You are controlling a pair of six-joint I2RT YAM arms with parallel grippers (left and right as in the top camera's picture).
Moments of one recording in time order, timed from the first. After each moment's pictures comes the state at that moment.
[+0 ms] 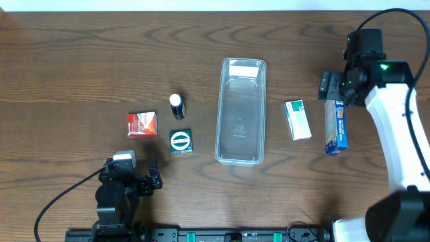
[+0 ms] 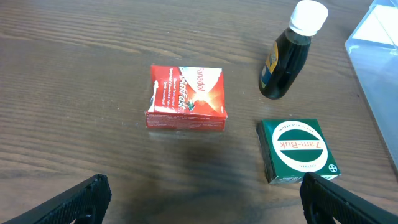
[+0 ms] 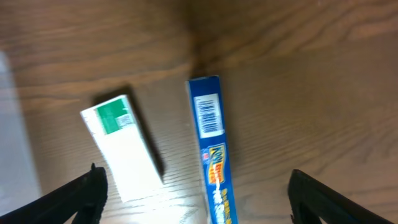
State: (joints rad) left arm 0.01 0.01 0.16 -0.65 0.01 -0.11; right arm 0.01 1.62 1.45 -1.07 0.19 0.23
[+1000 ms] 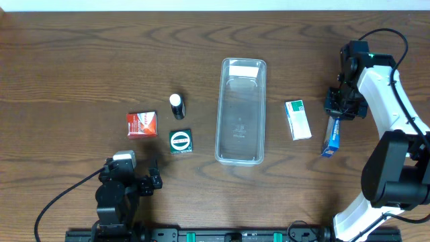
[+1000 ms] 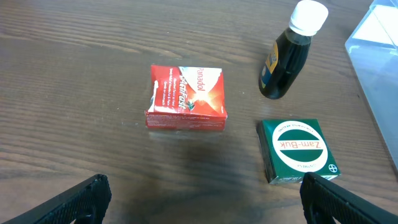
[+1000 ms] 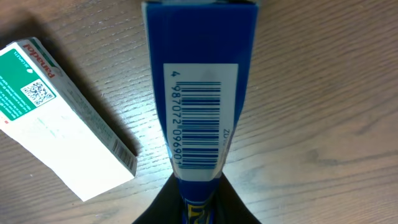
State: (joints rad) left arm 0.01 0.01 0.16 -0.65 0.01 -0.11; right arm -0.07 1.87 1.45 -1.18 0.12 0.27
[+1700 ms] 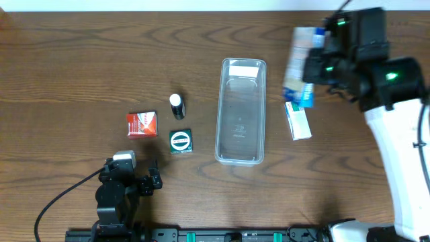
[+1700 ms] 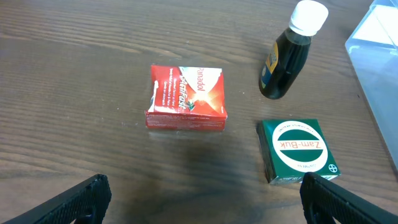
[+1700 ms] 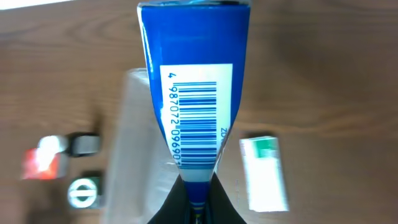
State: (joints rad) left arm 0.01 0.01 0.16 -0.65 0.01 -0.11; right arm 0.27 1.52 1.72 -1.08 -0.06 0.36
